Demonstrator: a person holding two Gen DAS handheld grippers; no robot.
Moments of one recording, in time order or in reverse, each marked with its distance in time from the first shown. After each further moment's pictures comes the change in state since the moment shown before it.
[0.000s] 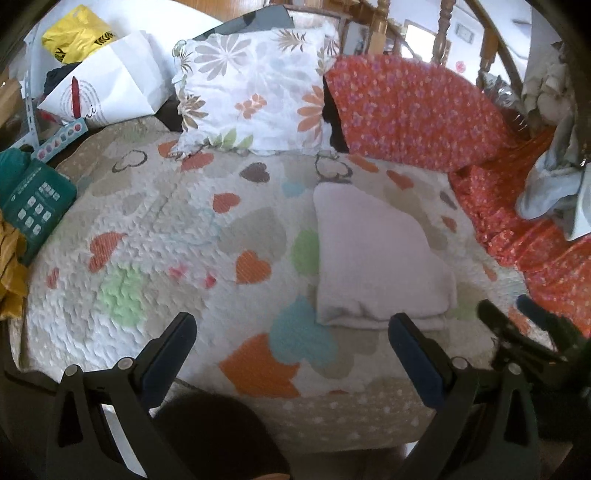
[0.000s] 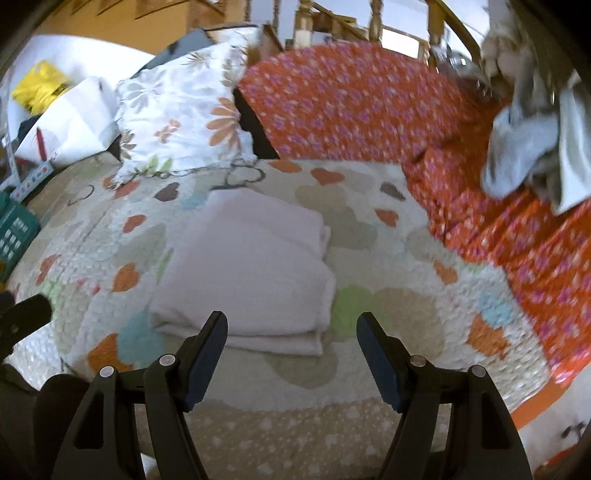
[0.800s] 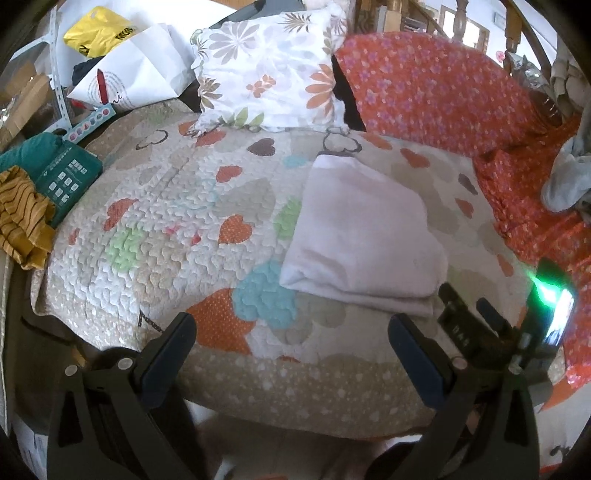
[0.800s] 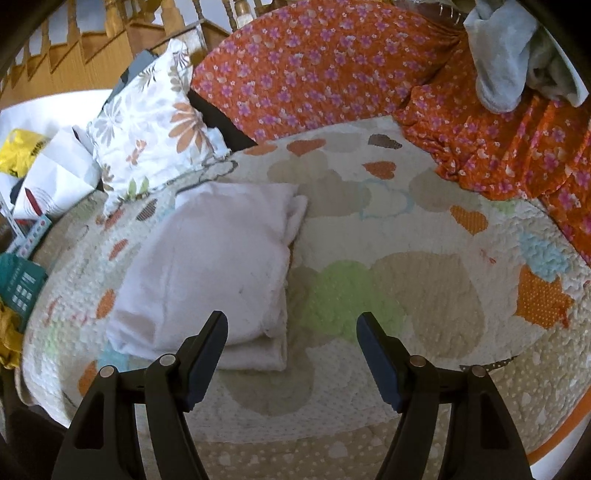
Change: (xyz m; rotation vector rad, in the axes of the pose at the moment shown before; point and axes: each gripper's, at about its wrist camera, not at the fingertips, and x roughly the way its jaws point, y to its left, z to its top) left arm 0.008 -0.105 -0.025 -0.066 0.068 0.198; right arm 0.110 -0.089 -0.040 0.214 0.024 0.149
